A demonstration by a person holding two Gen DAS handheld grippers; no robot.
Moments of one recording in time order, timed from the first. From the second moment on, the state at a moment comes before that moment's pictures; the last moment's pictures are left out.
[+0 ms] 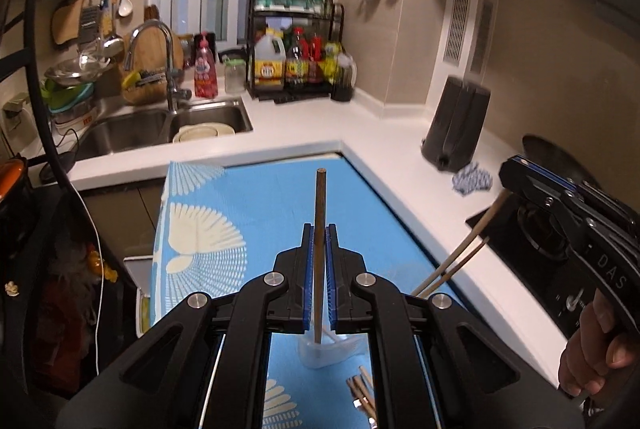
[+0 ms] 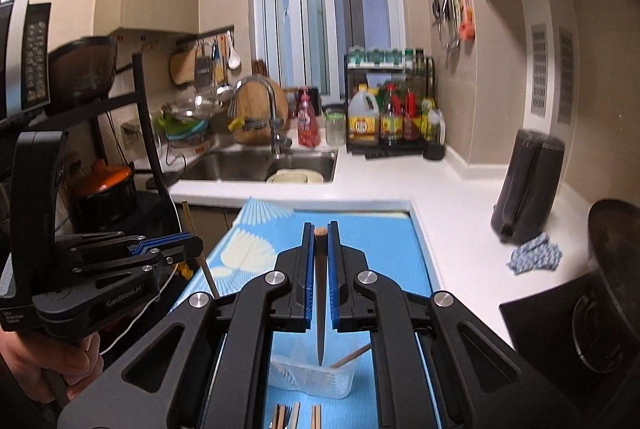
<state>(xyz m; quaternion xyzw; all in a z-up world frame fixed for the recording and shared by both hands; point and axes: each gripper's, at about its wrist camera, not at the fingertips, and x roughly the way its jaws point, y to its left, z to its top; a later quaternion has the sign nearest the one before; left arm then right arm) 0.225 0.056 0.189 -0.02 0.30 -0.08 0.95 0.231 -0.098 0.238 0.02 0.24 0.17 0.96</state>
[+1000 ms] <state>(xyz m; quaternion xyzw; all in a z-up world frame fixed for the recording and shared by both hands) 0.070 0.038 0.108 -0.04 0.24 -0.07 0.97 0.084 -0.157 0.160 0.03 0.24 0.16 0.96</state>
